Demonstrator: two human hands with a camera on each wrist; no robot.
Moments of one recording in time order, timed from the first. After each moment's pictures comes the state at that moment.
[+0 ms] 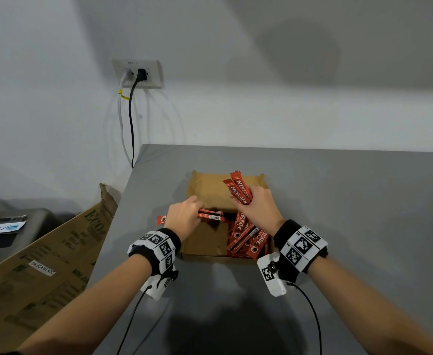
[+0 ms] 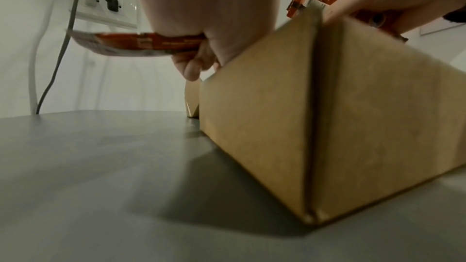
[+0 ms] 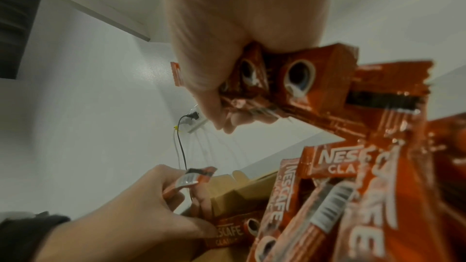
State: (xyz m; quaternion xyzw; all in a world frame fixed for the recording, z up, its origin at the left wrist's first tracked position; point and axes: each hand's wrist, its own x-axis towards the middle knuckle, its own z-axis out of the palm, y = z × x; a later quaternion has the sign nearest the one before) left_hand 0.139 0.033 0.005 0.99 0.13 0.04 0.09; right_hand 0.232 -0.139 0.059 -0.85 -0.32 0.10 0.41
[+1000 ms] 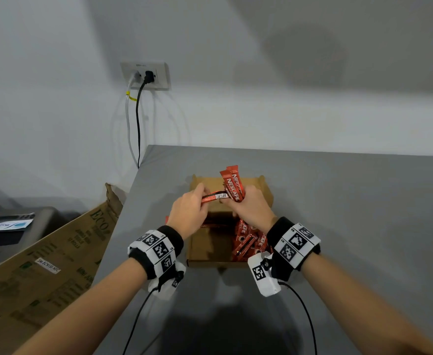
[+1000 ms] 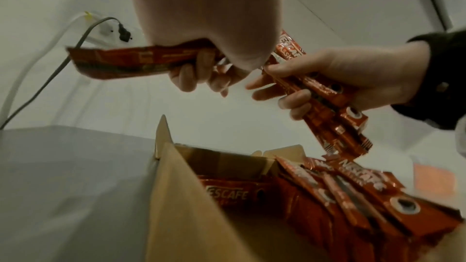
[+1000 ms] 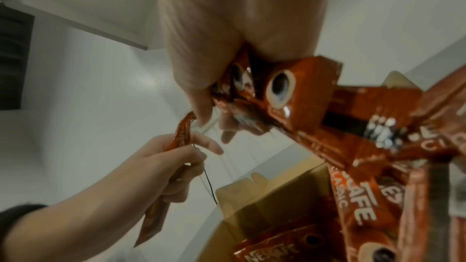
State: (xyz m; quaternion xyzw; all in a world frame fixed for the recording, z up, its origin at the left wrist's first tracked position) left_hand 0.129 0.018 0.047 0.95 0.16 0.13 0.24; right_hand 0.217 -0.119 0.073 -0.81 -0.33 0.17 0.45
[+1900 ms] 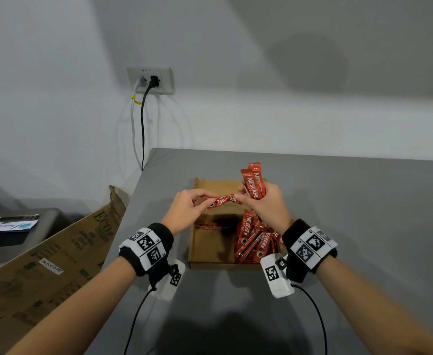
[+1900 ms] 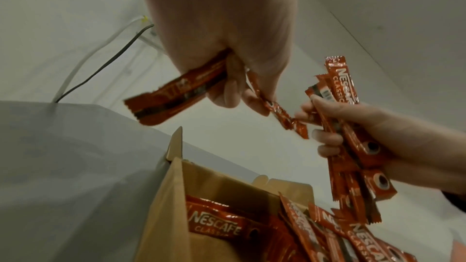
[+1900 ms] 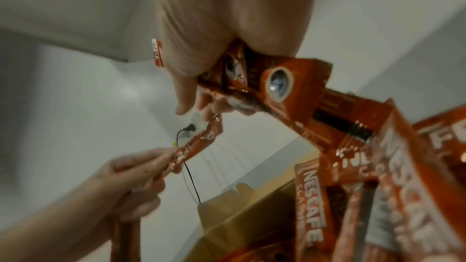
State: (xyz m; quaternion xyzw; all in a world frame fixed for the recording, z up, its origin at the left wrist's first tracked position) left_hand 0.117 0.026 0.066 0.87 0.11 0.15 0.46; right_hand 0.231 -0.138 0.073 -0.76 -0.30 0.13 0.56
